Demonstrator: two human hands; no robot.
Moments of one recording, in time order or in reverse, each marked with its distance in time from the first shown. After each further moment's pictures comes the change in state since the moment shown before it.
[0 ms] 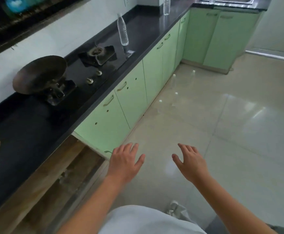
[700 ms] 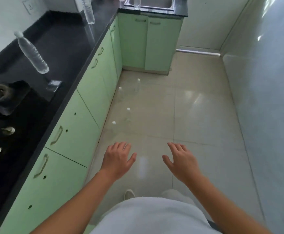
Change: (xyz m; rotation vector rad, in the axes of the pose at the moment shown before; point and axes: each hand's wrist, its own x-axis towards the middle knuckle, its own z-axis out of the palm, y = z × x) left_hand 0.356 0.040 0.063 -0.108 -0.026 0.455; right_hand 0.206 0.074 -0.083 -0.103 0.127 0.296
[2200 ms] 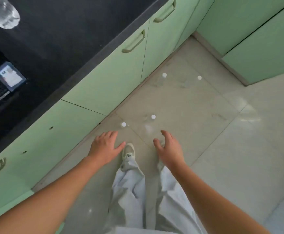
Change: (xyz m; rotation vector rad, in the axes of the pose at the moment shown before) left_hand 0.362 -0.256 0.200 -0.340 -0.392 -0.750; right_hand 0.628 -0.071 0.161 0.170 -0.567 -0.155
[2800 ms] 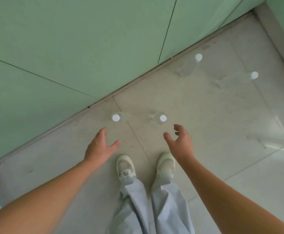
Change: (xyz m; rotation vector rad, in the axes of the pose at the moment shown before) left_hand 0.144 -0.022 0.254 -0.616 0.049 -0.672; right_hand 0.247 0.151 0.130 0.108 -0.068 0.005
